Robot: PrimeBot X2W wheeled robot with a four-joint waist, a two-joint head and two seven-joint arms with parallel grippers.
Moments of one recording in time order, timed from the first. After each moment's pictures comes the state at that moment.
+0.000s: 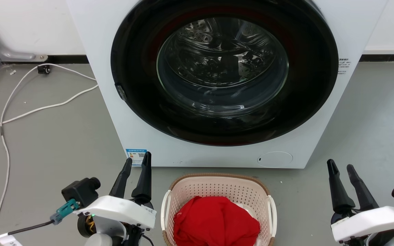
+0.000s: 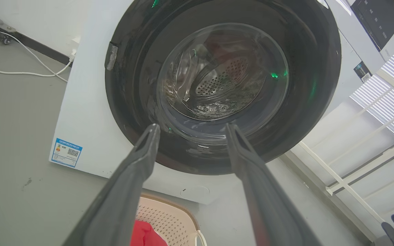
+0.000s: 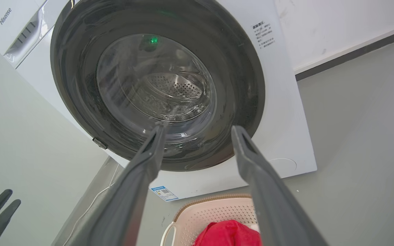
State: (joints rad) left arm -0.10 0.05 -0.15 0.17 -0.69 -0.08 -0.12; right arm 0.05 -0.05 -0.05 -0.01 0.57 0.13 0.00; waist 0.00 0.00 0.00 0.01
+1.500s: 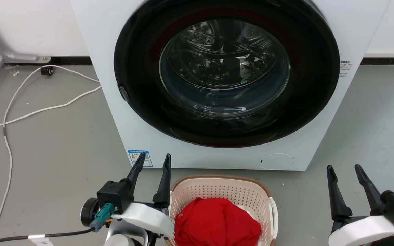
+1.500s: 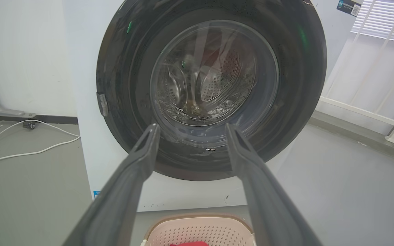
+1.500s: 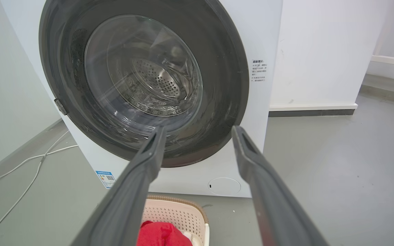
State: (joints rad) left arm -0.11 0.05 -0.24 0.18 -0.28 -0.05 -0.22; right arm 0.11 -0.05 -0.04 -0.11 0.15 0.13 -0.03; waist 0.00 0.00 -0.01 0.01
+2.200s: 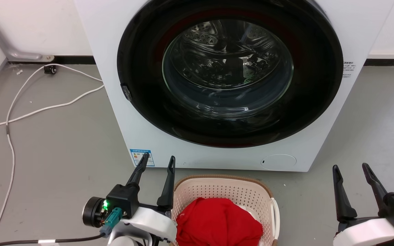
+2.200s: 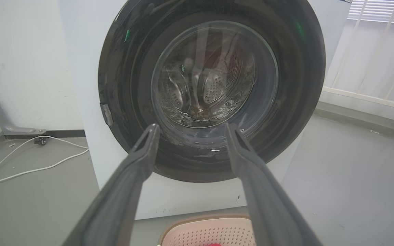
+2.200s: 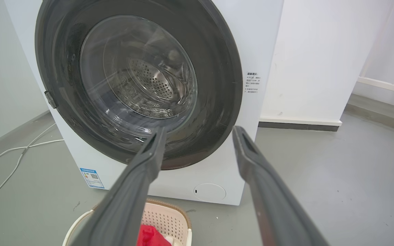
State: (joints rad) left arm -0.11 0.05 -0.26 0.19 -0.19 -0.03 -0.26; right arm 0.12 -0.05 -0.07 -0.14 0.06 0.13 -0.04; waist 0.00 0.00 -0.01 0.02
